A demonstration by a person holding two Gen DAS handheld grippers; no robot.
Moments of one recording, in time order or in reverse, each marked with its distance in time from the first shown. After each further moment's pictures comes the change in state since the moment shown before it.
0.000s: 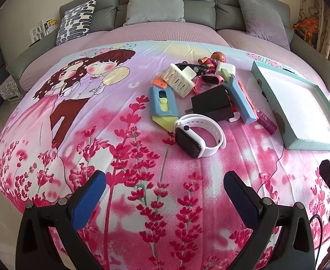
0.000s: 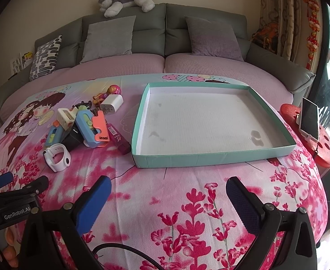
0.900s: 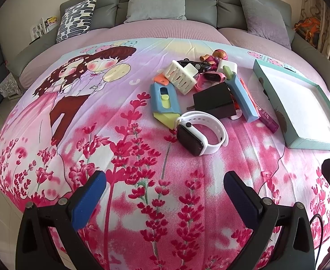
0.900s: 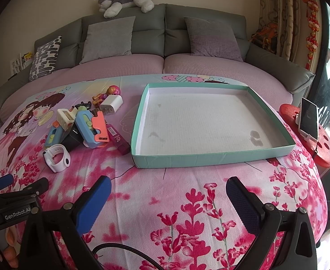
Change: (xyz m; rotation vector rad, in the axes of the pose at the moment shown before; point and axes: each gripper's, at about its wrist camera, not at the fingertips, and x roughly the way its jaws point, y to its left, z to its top) left arm 0.002 0.002 -0.002 -0.002 0.014 0.000; right arm -0.001 0.000 0.000 0.000 0.000 -0.001
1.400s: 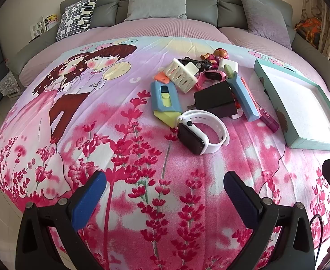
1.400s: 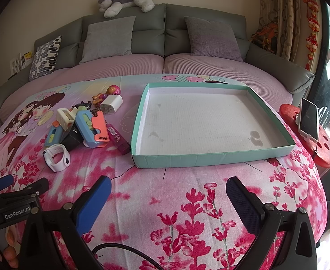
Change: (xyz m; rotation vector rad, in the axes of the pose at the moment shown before) left arm 0.002 0.002 -0.002 -0.007 0.008 -0.005; right arm 0.000 0.001 0.000 0.000 0.000 0.000
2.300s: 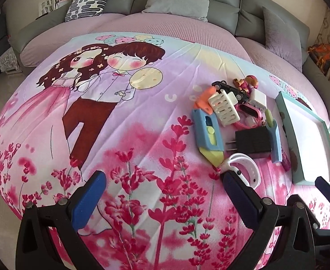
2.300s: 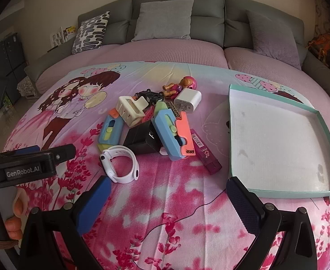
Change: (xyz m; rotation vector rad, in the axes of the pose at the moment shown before) left arm 0.012 0.076 0.052 -0.136 0.057 -0.071; right arm 0.038 0.101 0.037 -0.191 0.117 0.267
